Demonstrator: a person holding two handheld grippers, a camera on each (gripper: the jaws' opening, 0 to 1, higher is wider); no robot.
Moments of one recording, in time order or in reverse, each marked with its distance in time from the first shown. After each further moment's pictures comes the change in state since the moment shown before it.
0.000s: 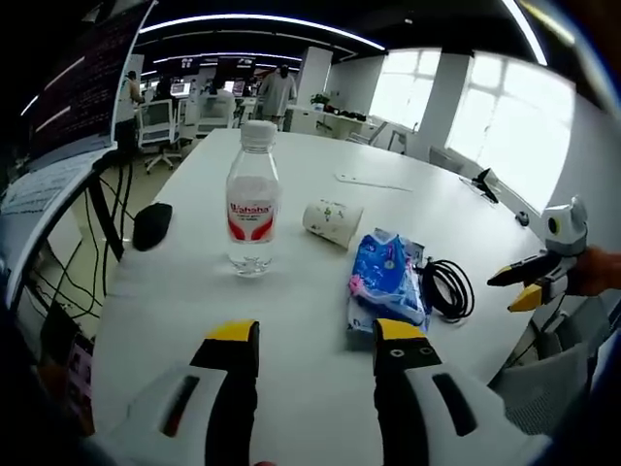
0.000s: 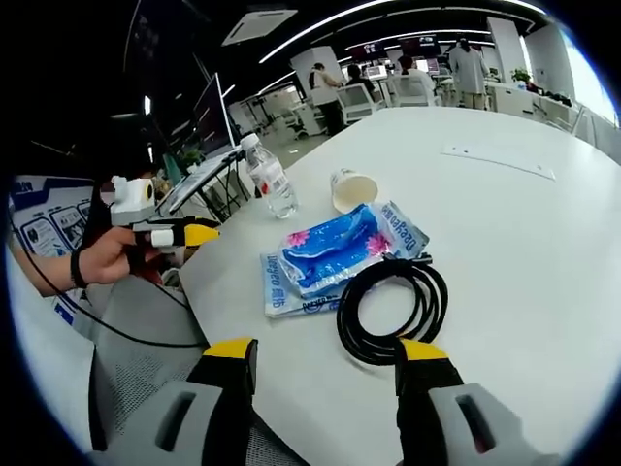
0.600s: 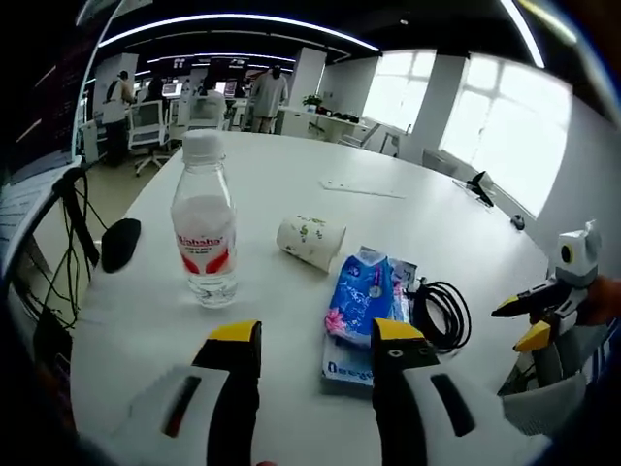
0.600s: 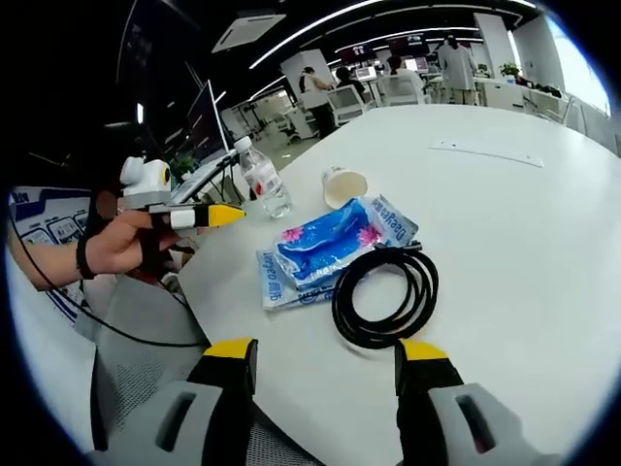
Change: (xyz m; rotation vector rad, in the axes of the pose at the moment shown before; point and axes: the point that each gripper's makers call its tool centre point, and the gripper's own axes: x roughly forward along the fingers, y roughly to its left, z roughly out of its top) left arm 0.041 -0.025 0.024 0.005 -0.001 -0.034; right arm -0.010 -0.009 -0.014 0.041 -0.012 -0.019
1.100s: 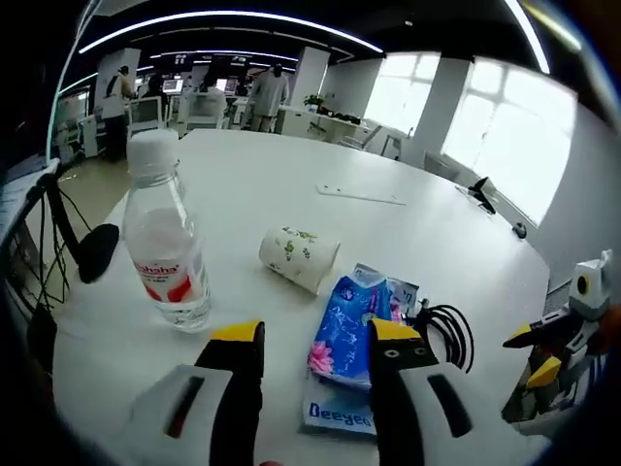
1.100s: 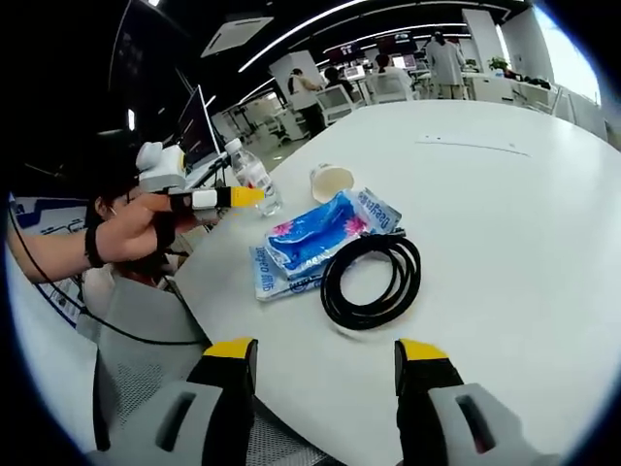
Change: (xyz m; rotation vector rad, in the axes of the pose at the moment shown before) left arm 0.042 -0.010 0.022 -0.034 -0.005 0.001; right arm -0.014 -0.005 -0.010 0.041 -0.002 -0.024
